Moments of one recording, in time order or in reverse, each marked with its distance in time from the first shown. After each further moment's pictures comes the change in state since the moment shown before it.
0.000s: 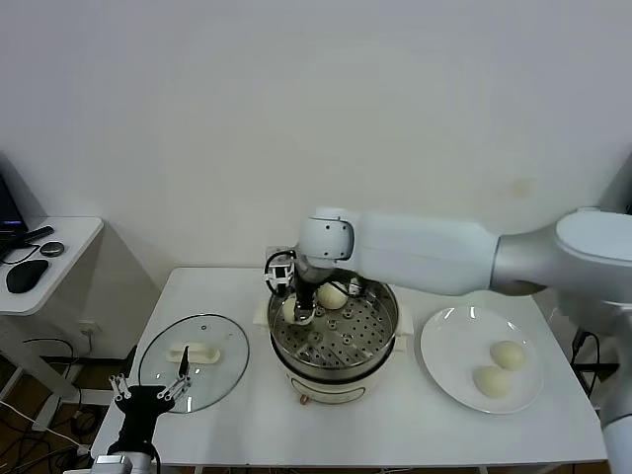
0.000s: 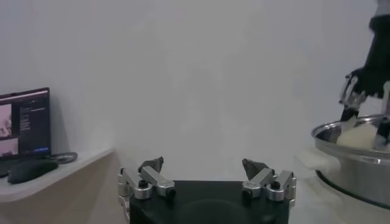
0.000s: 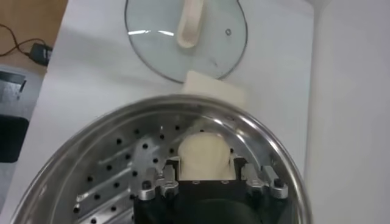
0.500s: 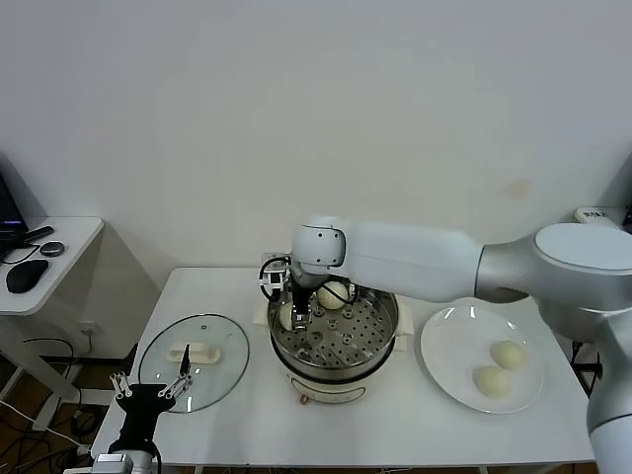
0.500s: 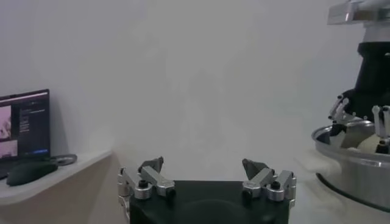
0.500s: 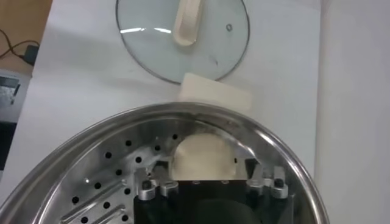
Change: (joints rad) left arm -0.008 0.003 0.005 0.002 0.000 -0.002 0.000; right arm -0.003 -0.013 0.020 0.002 -0.020 -0.008 -0.025
